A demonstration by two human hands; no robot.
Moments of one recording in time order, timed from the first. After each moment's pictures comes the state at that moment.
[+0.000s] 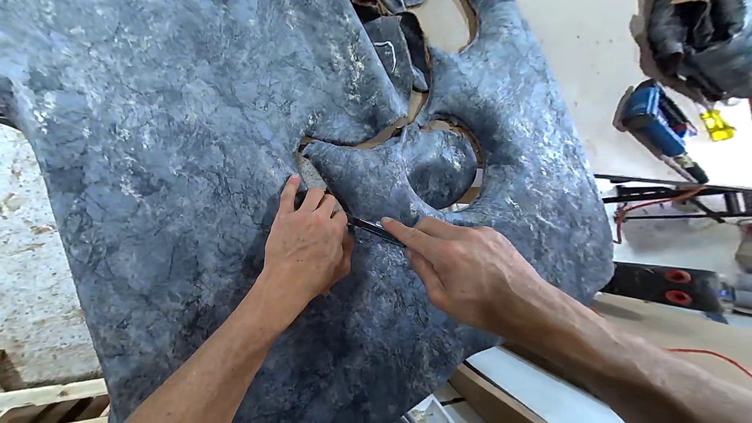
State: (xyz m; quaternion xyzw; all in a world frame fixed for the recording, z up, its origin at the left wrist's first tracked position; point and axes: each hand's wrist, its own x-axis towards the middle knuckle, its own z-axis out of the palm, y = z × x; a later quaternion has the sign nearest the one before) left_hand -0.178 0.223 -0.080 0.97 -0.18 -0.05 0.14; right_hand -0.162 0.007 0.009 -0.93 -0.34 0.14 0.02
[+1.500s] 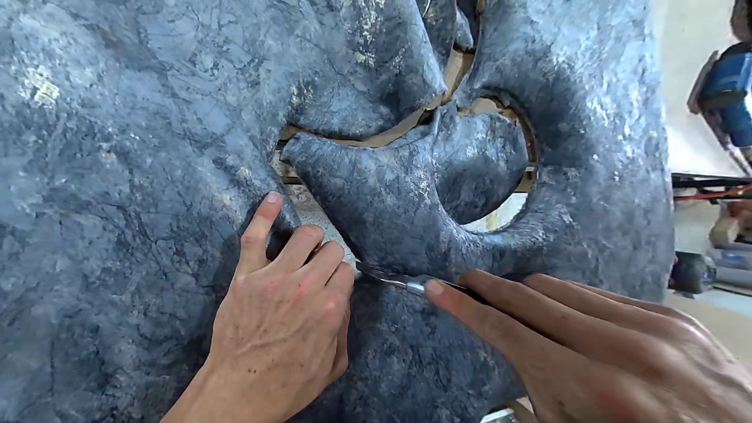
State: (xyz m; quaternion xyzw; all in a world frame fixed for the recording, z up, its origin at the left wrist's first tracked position) left_hand -0.179 0.236 -0.093 0.95 -0.22 0.00 0.22; right_hand -0.146 -0.011 0.025 -0.90 -0.38 0.20 -0.01
